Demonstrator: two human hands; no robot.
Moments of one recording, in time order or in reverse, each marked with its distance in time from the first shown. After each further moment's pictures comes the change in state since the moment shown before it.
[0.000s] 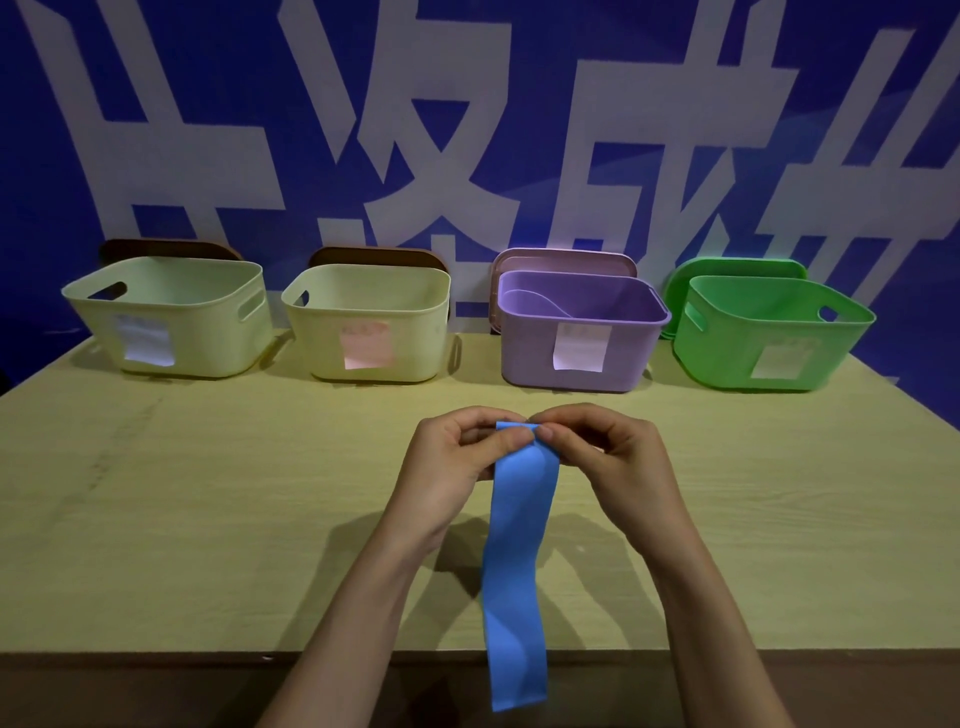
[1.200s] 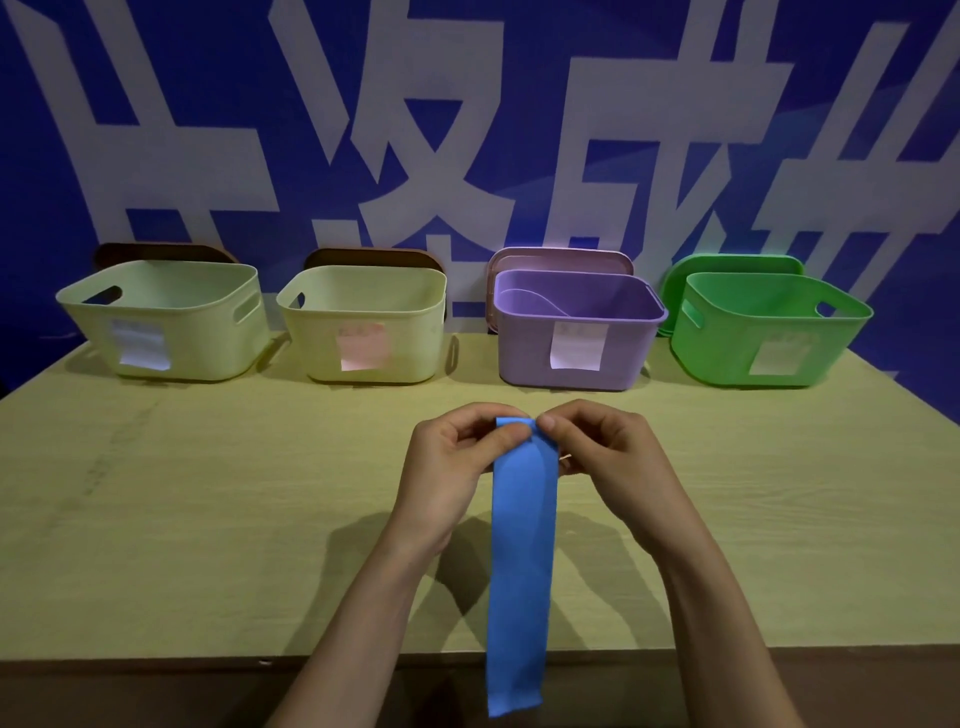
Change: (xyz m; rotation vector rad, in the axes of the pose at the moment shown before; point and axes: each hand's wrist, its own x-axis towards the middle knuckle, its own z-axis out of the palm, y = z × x) left_hand 0.002 -0.006 0.005 0.018 0.061 0.108; right_hand 0.003 -0.007 -0.004 0.010 -0.074 0.143
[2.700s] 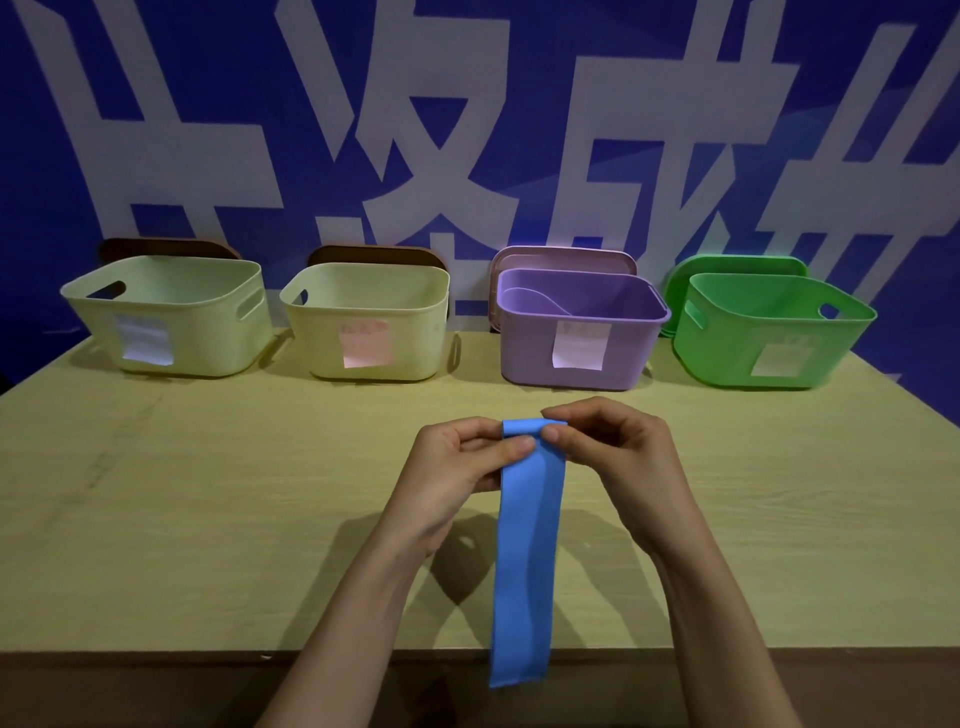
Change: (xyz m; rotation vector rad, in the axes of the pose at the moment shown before) left_hand -0.002 0.001 -0.005 -0.067 -0.096 -0.243; right_hand -0.003 0.003 -0.002 0.139 0.120 -0.017
